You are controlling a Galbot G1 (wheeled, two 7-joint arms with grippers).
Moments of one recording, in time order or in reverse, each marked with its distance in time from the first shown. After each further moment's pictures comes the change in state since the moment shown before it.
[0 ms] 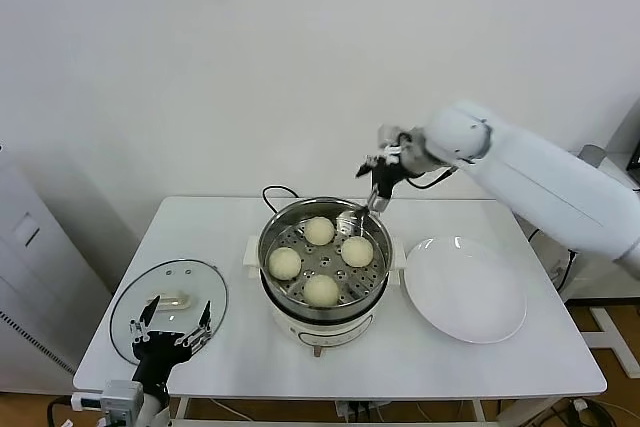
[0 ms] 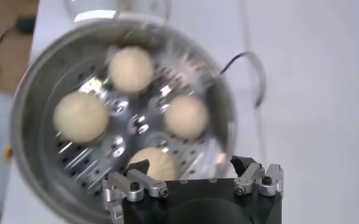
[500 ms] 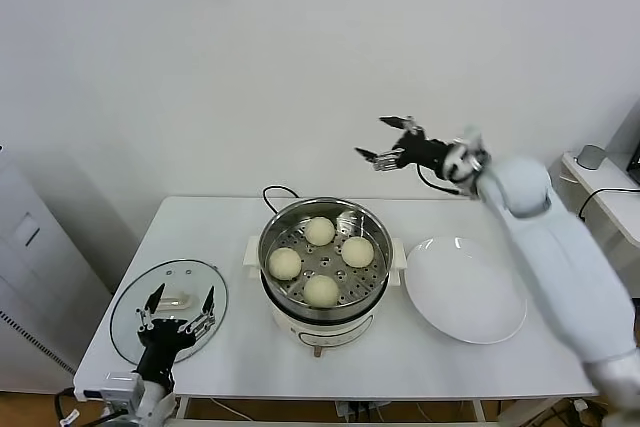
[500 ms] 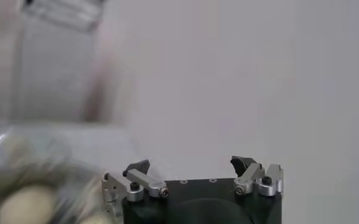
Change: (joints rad) left arm -0.065 0.000 -0.012 0.069 -0.082 -0.080 -0.002; right arm -0.737 0.189 0.901 0.087 0.085 0.287 0.370
